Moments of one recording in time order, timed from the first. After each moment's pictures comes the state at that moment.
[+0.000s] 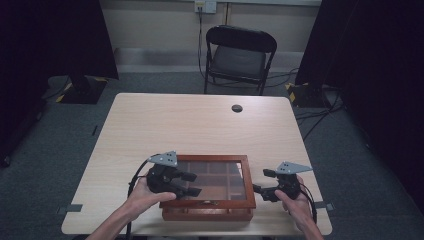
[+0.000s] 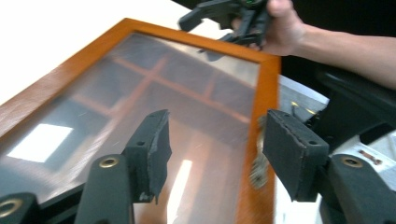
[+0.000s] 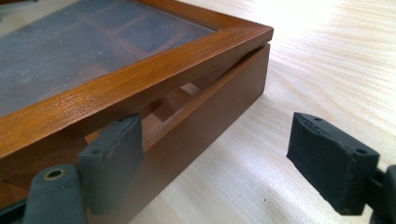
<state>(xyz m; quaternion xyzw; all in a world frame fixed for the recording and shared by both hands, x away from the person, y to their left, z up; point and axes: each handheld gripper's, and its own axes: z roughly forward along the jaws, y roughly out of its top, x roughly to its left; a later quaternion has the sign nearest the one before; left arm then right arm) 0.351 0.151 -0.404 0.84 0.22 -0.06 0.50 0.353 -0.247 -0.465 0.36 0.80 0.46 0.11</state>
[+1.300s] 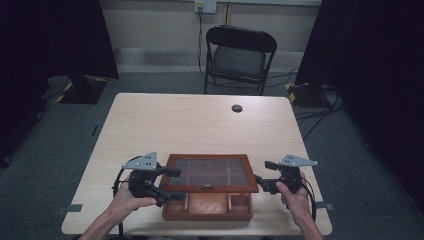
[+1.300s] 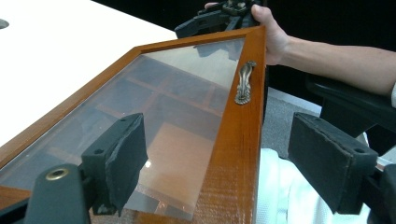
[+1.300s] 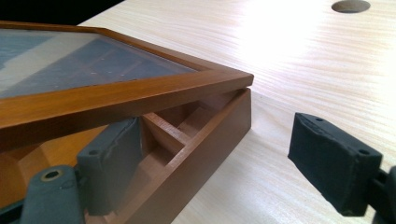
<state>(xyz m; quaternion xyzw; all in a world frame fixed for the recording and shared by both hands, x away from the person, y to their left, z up) 0.332 0.183 -0.394 0.81 0.19 -0.03 0.55 0.362 -0.245 -0.448 0.39 0.77 0.49 0.12</state>
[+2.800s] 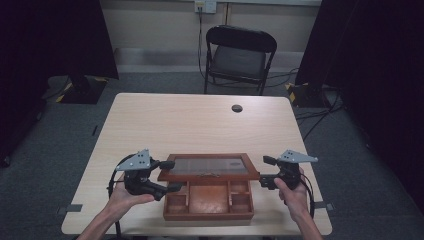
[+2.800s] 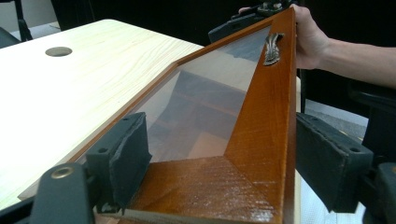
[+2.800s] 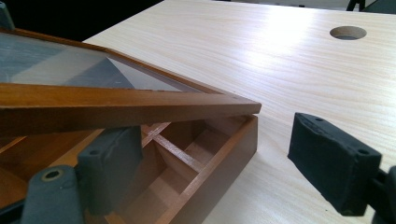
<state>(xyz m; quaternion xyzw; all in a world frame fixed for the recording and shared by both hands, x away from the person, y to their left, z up) 0.336 0.196 -0.397 0.80 0.20 0.05 0.56 0.365 -0.237 -0.431 0.38 0.76 0.51 0.14</state>
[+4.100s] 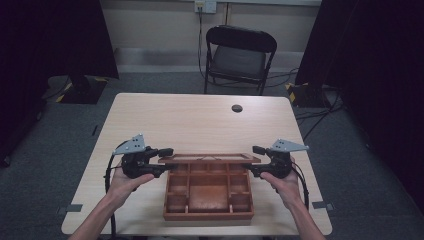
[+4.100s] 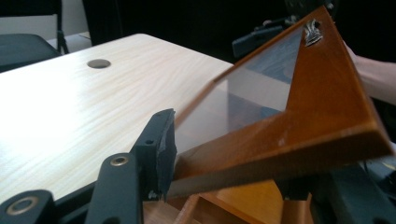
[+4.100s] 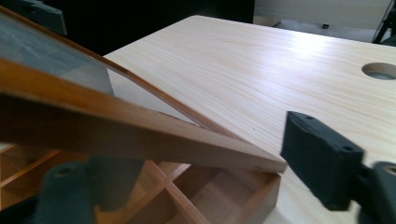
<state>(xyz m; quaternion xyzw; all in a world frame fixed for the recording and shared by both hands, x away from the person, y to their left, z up) 0.373 0.212 -0.391 0.77 0.24 0.08 0.58 0.391 -0.215 -0.416 0.34 0.76 0.54 0.12</state>
